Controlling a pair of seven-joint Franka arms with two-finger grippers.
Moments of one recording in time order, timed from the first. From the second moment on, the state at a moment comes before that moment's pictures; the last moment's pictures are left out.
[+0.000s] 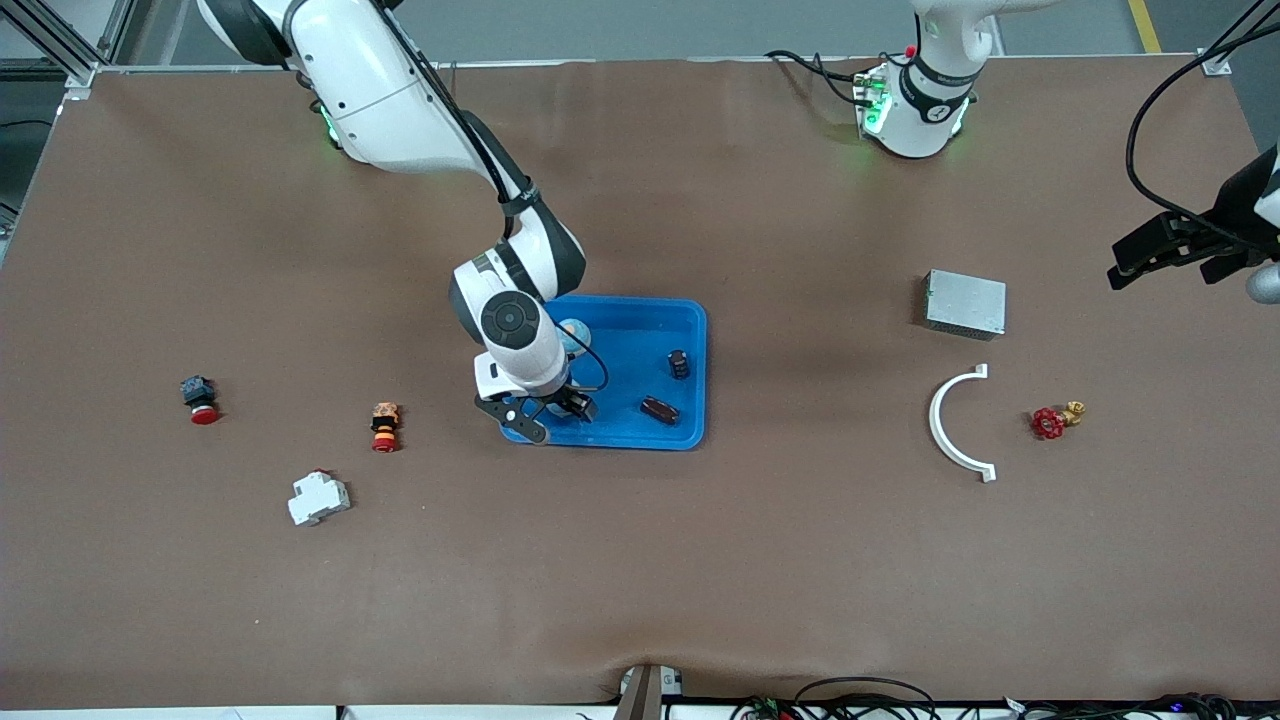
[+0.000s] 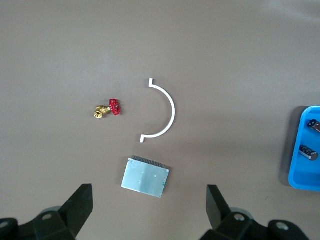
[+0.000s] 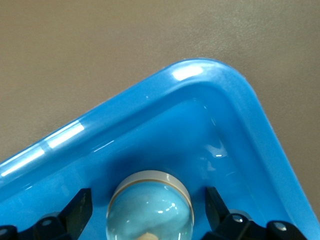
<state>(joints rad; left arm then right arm) 0.10 0.03 -0.14 -1.50 0.01 1.56 -0.09 0.64 0.73 -0.05 -1.68 0.08 2.44 1.10</state>
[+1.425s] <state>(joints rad) 0.11 0.03 -0.14 -1.50 0.01 1.56 -0.09 0.20 0.48 -0.08 -1.40 0.08 1.79 0.24</state>
